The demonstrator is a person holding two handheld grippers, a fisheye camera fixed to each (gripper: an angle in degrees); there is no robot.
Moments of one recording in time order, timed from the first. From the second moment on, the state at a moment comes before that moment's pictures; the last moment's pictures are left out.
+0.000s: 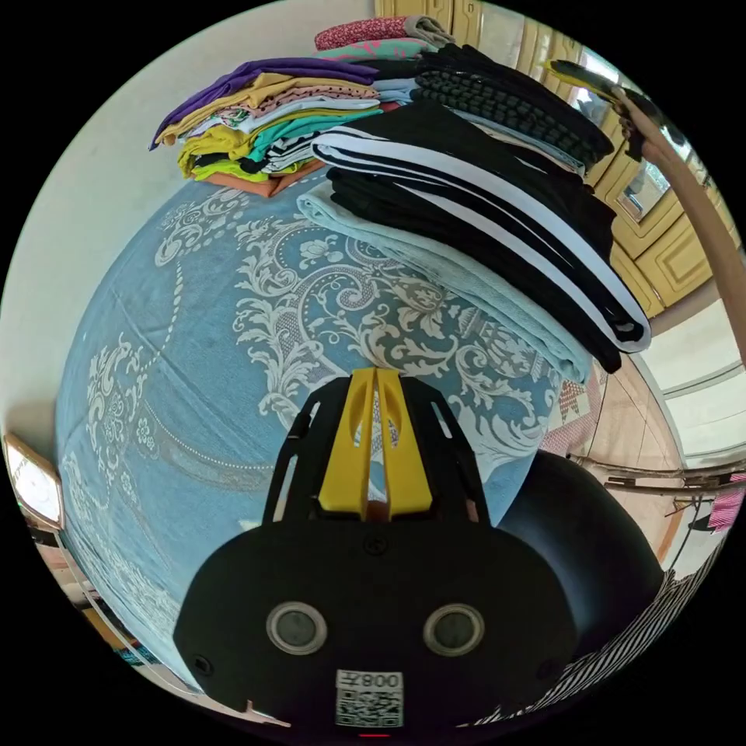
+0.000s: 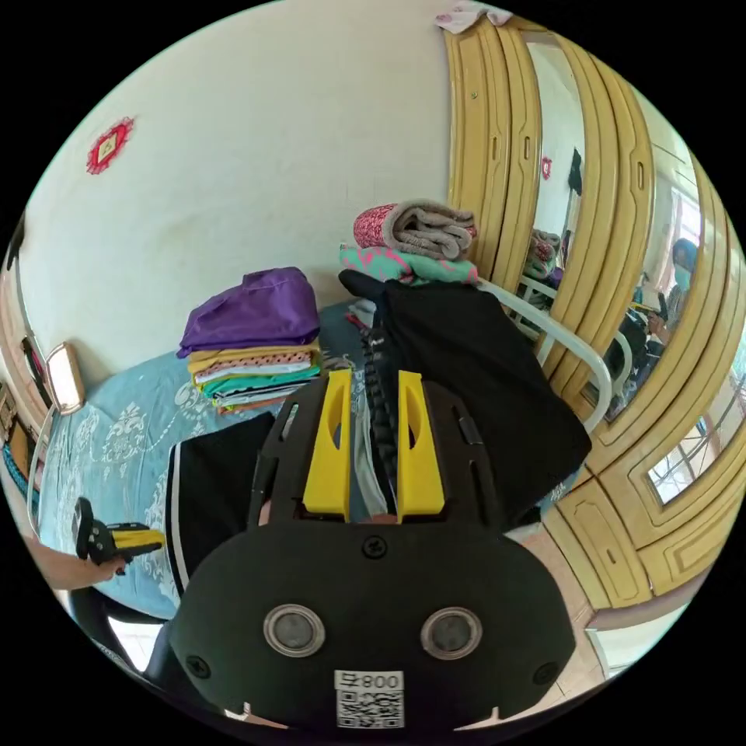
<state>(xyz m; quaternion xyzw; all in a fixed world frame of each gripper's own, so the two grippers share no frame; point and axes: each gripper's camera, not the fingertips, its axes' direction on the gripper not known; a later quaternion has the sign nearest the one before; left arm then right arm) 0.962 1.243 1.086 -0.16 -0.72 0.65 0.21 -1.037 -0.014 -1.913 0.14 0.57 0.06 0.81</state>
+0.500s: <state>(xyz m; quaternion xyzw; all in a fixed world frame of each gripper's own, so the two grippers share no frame) 0.930 1.195 0.958 -0.12 -0.71 0.65 0.24 -0.830 -0.281 -1.884 0.10 0.60 0.15 0.78</state>
